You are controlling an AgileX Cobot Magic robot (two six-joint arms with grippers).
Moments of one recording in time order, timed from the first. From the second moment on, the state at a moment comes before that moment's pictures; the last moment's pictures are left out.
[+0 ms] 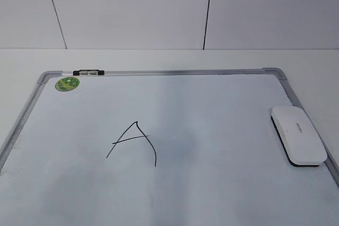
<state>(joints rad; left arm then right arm) -0.07 0.05 -0.51 -0.08 1.11 0.08 0.07 0.05 -0.50 -0.14 1.15 0.03</state>
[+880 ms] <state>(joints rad) 0.01 0.01 -0.51 -0.08 1.11 0.08 -0.02 -0.02 -0.50 -0.15 1.14 0.03</state>
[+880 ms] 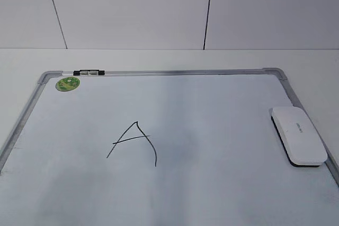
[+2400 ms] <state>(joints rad) -0.02 0.01 -0.51 -0.08 1.11 0.08 -0.02 -0.02 -0.50 -0.15 1.14 0.03</state>
